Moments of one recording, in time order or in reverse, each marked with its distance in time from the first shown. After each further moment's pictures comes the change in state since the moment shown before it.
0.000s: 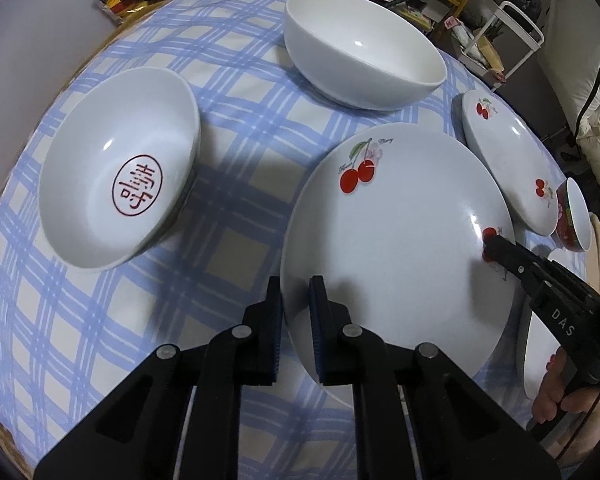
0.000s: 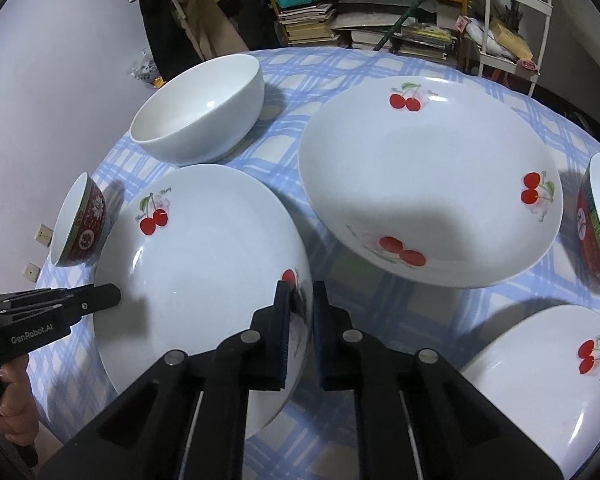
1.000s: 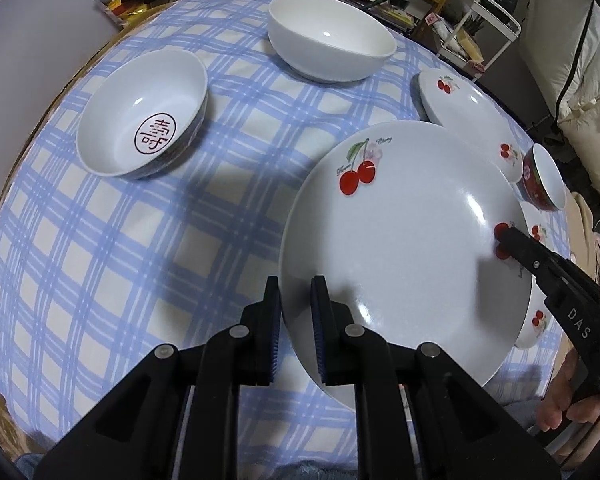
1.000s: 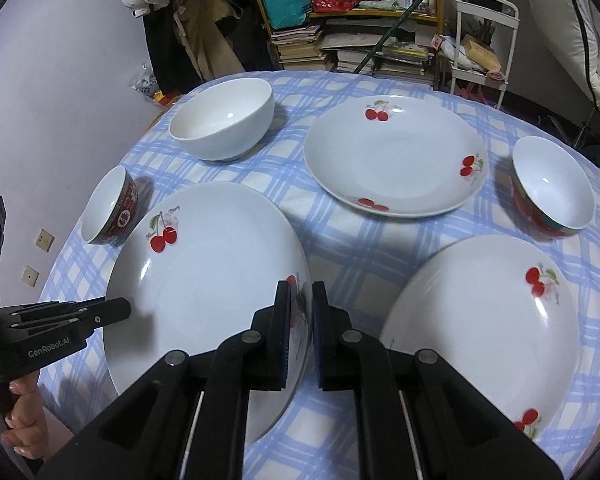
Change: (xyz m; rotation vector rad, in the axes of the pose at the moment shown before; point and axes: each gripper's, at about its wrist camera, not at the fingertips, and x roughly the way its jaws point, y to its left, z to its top) left arm -0.047 -0.015 -0.061 0.019 -0.008 -0.018; right arm -0.074 0.017 -0.045 0.016 -0.066 -0.065
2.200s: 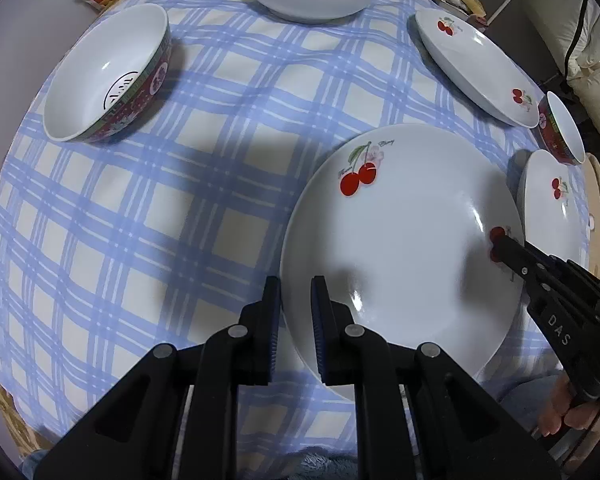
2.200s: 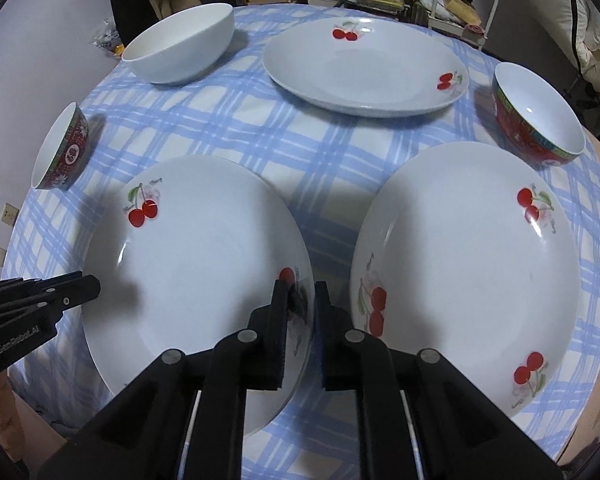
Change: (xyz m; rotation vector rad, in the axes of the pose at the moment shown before) left arm 0.032 -0.015 -0.013 0.058 0.130 0.042; right arm 0.031 -0.011 -0.035 0.028 0.195 -0.120
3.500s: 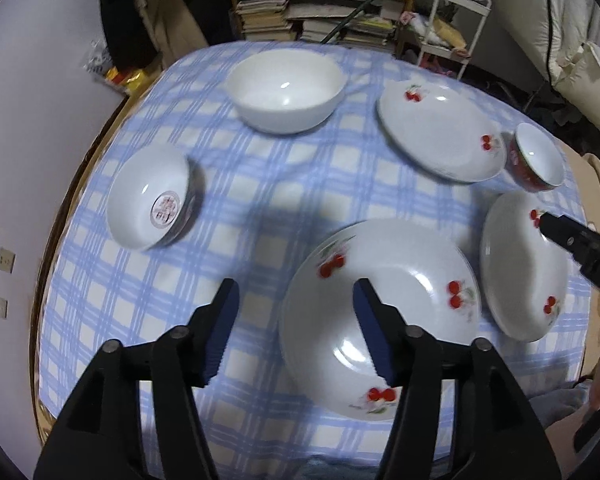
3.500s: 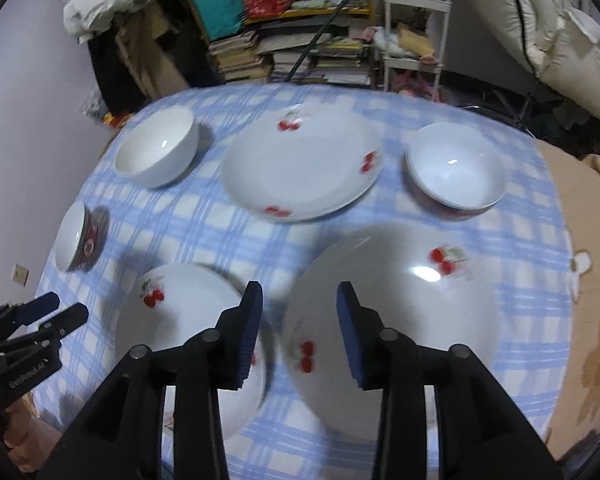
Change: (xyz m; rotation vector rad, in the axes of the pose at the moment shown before) left arm -0.082 -0.048 0.023 0.124 -0.225 0.139; right arm -0.089 -0.066 0.036 0.151 -0.177 0.010
